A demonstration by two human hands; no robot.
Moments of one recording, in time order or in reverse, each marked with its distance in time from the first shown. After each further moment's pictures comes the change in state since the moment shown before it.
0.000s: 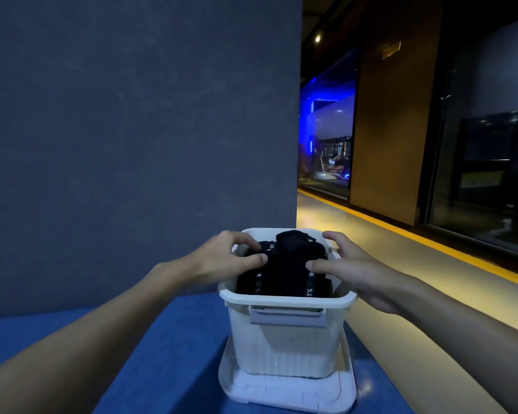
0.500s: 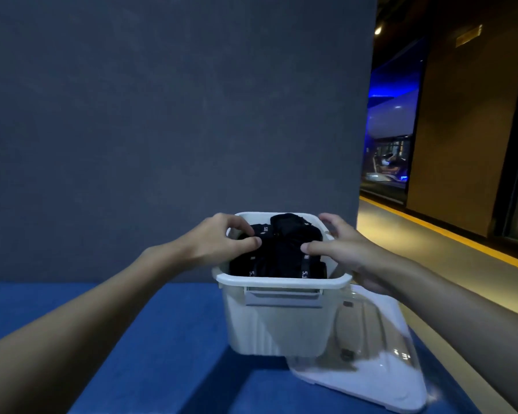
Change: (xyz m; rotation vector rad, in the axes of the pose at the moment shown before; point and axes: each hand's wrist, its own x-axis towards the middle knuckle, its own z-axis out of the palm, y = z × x) left_hand -0.085 -0.030 -0.086 0.082 0.164 -0.142; right_hand 0.007 -0.058 0.092 0.023 -0.078 -0.165
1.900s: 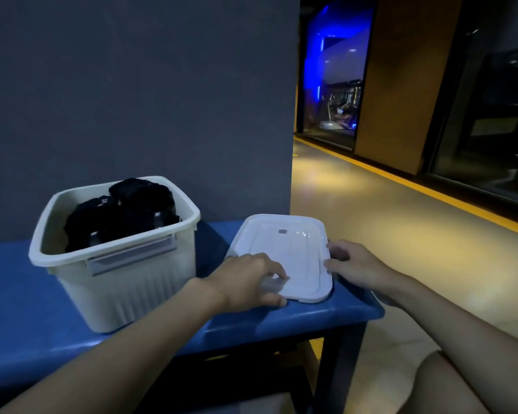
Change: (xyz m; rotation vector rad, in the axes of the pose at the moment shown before) left_hand -0.054 0.048 0.194 0.349 -0.484 0.338; right_hand -0.091 0.158 -0.080 -0.268 0.103 0.283
